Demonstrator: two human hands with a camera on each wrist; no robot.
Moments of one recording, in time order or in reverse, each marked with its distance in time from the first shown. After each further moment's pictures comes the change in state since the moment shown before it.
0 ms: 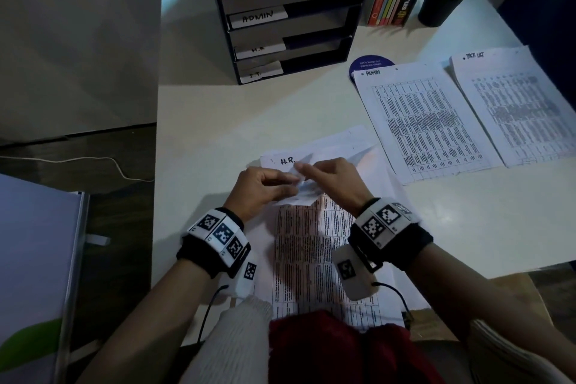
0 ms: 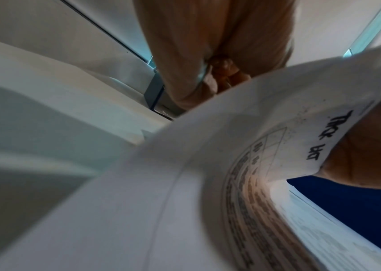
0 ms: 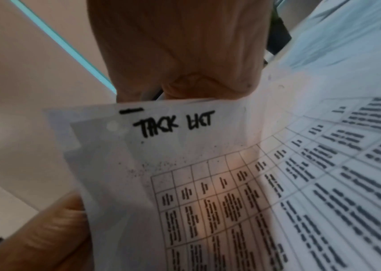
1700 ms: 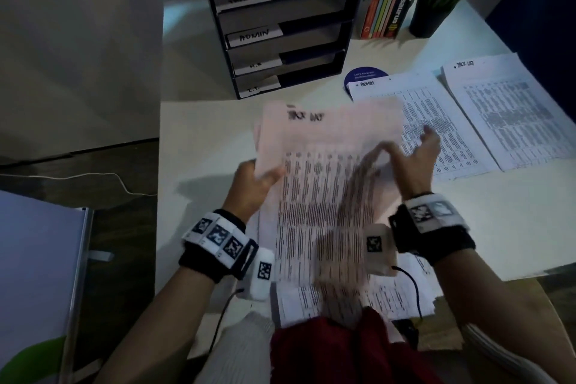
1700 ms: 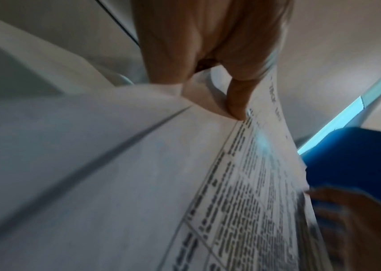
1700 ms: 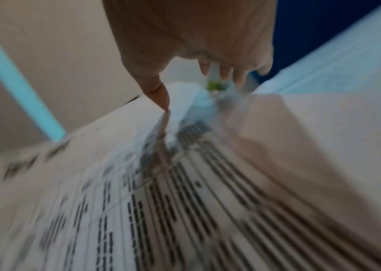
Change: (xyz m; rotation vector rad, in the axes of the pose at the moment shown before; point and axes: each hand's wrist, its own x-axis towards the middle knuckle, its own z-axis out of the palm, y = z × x) left_hand 0.009 0.030 0.003 0.007 0.283 0.008; right_hand 0.005 0.039 -0.073 0.156 0.763 0.159
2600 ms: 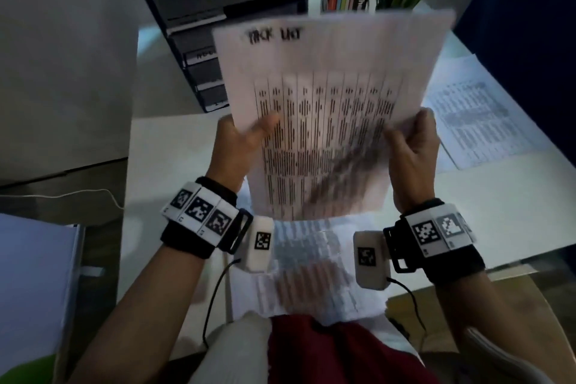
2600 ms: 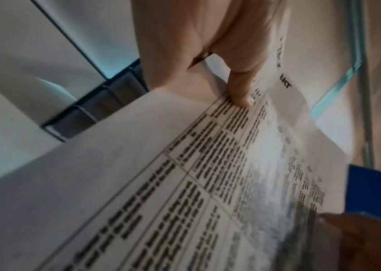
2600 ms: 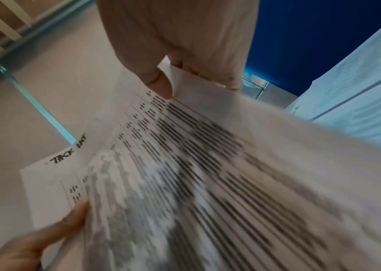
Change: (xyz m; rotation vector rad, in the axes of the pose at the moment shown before) left_hand -0.007 0.109 0.058 -0.198 0.018 0.248; right_hand 0.000 -0.026 -0.077 0.511 -0.076 -0.328
